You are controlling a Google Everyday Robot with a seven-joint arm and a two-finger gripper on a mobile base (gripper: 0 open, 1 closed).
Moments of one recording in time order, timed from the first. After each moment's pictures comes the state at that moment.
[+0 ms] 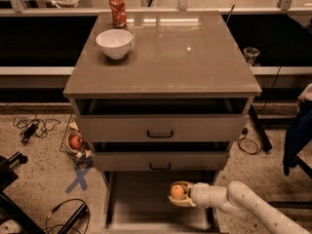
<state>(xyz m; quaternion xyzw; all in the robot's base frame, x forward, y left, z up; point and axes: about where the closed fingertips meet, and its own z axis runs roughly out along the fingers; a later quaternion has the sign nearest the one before) 0.497 -0.087 0.358 -0.48 0.61 0.39 0.49</state>
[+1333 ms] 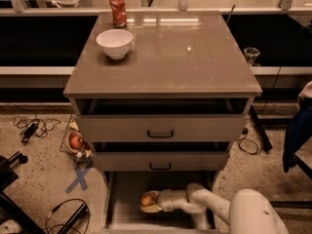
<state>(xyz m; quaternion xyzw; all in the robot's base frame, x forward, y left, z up) 0.520 0.043 0.190 -0.47 0.66 0.44 0.38</state>
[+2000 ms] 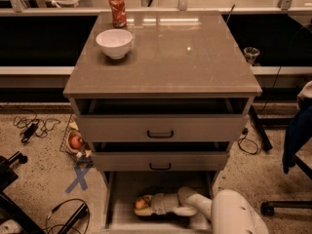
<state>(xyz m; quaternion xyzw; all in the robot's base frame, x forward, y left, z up) 0.523 0.078 0.135 -0.45 0.68 0.46 0.35</state>
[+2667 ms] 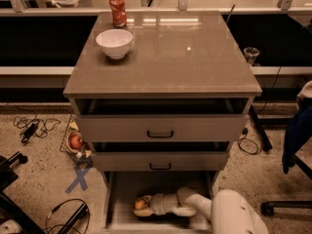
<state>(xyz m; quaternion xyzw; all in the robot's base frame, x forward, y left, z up) 0.520 0.083 0.135 -0.45 0.68 0.46 0.35</state>
